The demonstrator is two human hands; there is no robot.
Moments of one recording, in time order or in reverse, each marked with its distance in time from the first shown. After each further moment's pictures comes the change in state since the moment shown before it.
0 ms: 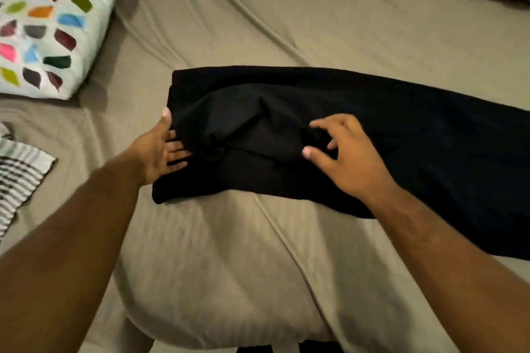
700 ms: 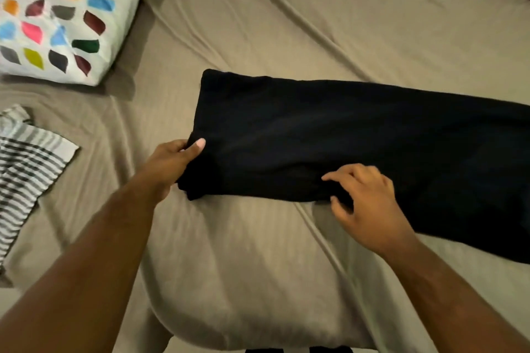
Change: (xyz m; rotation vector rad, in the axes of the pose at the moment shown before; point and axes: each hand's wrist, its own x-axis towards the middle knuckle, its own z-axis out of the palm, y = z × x) left_hand -0.023 -0.031 -0.034 0.280 0.159 0.226; right_hand -0.053 -0.030 0.055 -0.354 -0.097 -0.007
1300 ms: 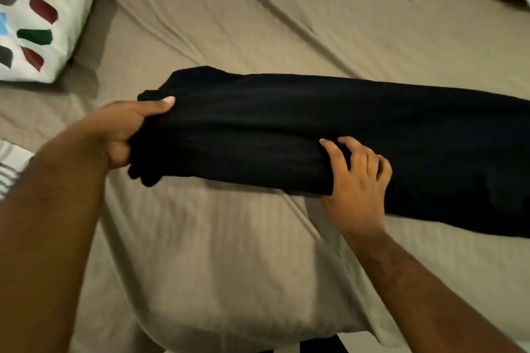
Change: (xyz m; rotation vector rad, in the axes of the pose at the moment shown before) left_hand 0.017 0.056 -0.033 -0.215 -0.207 -0.102; right_hand 0.004 -0.024 0.026 -0.291 0.252 0.230
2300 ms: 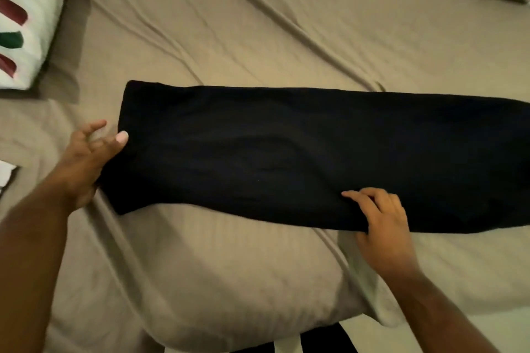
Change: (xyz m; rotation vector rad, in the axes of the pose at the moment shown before) left_hand 0.034 -0.071 -0.070 0.057 0.093 0.239; right_hand -0.080 0.057 0.001 0.183 -0.186 0.099
